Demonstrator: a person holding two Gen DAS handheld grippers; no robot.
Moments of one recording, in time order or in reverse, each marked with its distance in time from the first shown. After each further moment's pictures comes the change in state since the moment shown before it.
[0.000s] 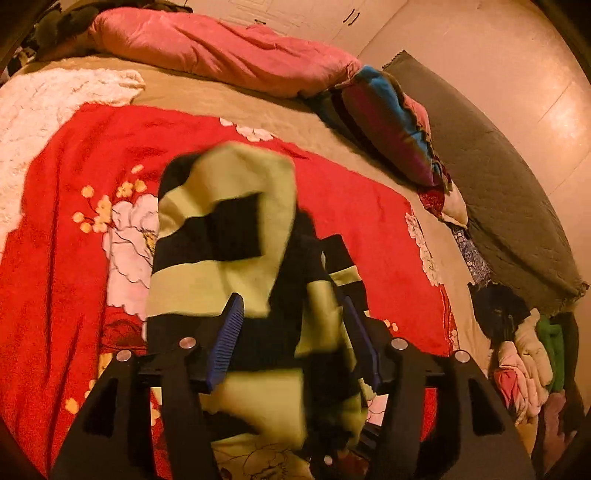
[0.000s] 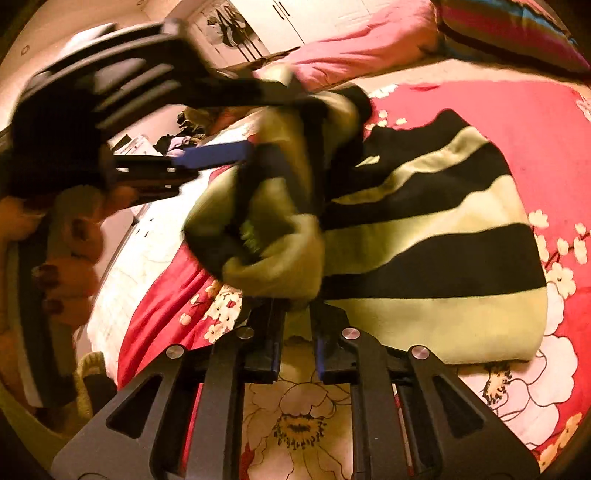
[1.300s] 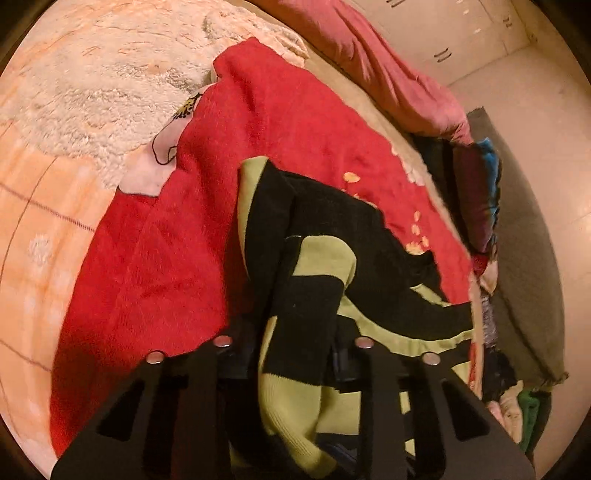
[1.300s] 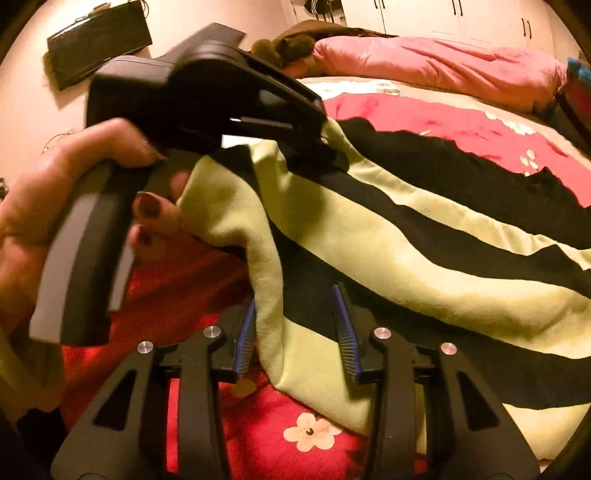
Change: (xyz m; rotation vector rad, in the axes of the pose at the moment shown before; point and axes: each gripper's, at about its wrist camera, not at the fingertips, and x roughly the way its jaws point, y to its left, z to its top) left arm 0.014 0.244 0.017 -0.334 0.018 0.009; right arm 0.145 0.119 -0.010 -0.381 0.074 -0.040
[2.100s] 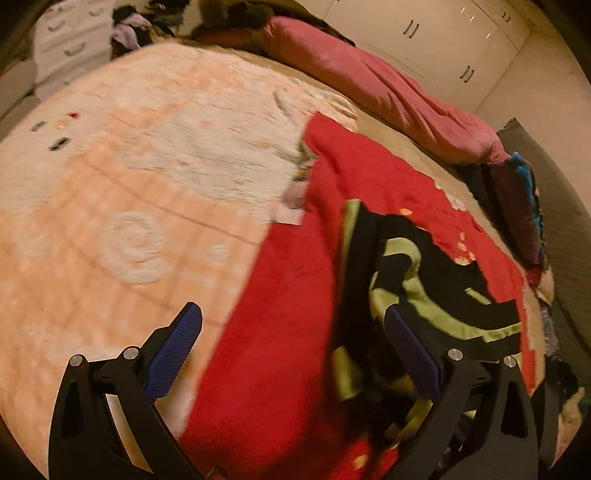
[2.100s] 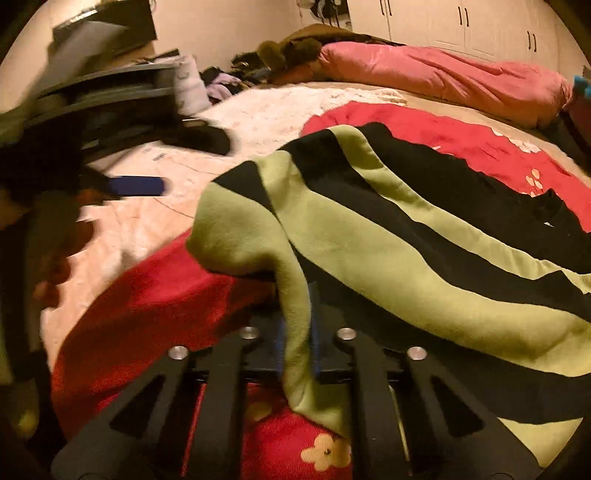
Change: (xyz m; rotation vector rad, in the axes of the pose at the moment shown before) left arm -0.101 0.019 -0.032 0.071 -0.198 0.280; right arm 0.003 0.012 0.007 -0.047 -0.025 -0.015
